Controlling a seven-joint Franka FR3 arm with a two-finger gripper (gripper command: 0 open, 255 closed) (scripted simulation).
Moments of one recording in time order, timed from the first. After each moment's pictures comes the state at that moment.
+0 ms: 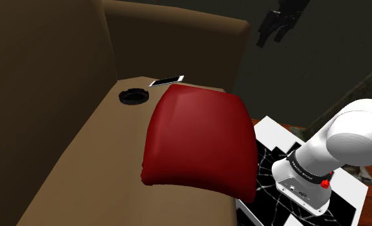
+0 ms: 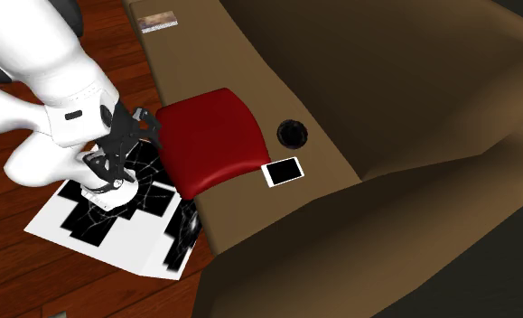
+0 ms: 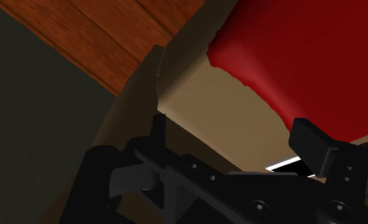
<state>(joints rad) 0.01 -0.76 -0.01 -2.38 -0.05 1.72 0.12</state>
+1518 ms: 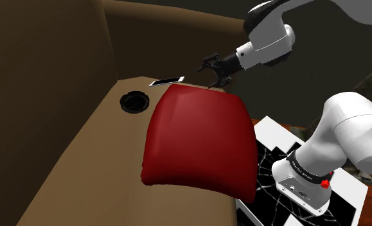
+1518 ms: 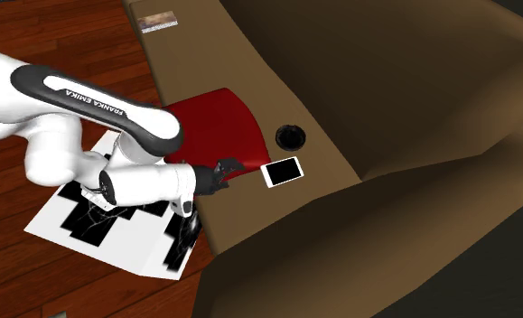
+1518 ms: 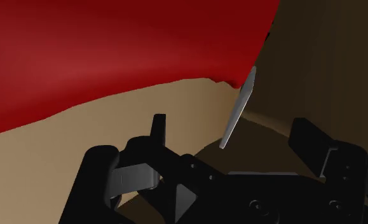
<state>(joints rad) 0.64 -0.32 -0.55 -2.67 1.38 2.72 -0.36</state>
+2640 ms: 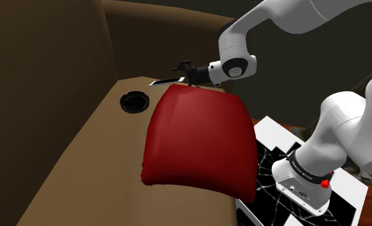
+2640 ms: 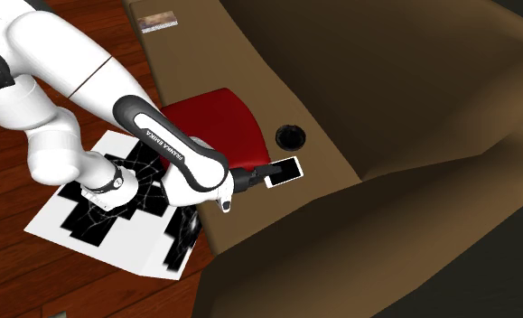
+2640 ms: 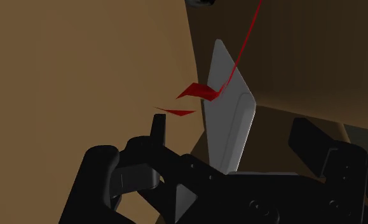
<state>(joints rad) 0.75 0.17 -0.61 -2.40 2.24 2.39 -0.73</state>
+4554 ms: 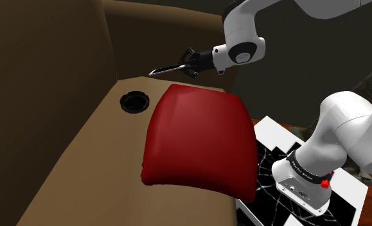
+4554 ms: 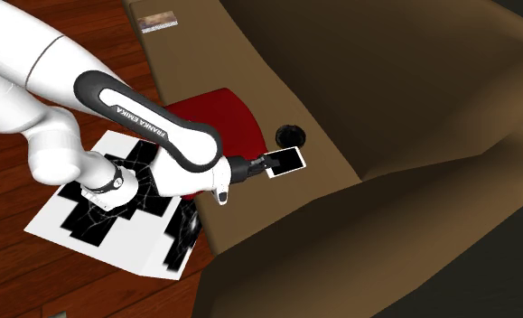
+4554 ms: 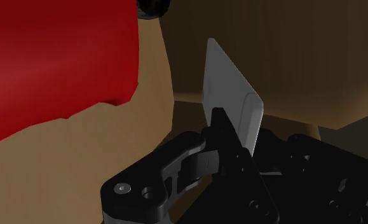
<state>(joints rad) 0.78 0.00 -0.61 -2.39 2.10 2.56 -0.61</state>
